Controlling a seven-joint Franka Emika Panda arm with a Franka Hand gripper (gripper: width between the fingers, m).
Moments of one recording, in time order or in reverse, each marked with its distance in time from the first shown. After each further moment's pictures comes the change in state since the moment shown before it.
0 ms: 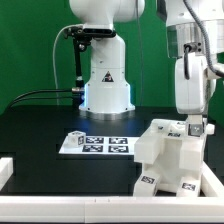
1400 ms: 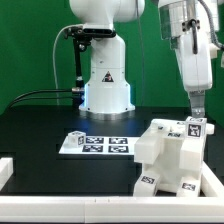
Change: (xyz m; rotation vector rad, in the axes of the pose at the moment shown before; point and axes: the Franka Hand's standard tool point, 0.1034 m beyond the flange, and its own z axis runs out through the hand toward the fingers) arm 0.003 -0.007 -0.029 0.021 -0.036 -0.189
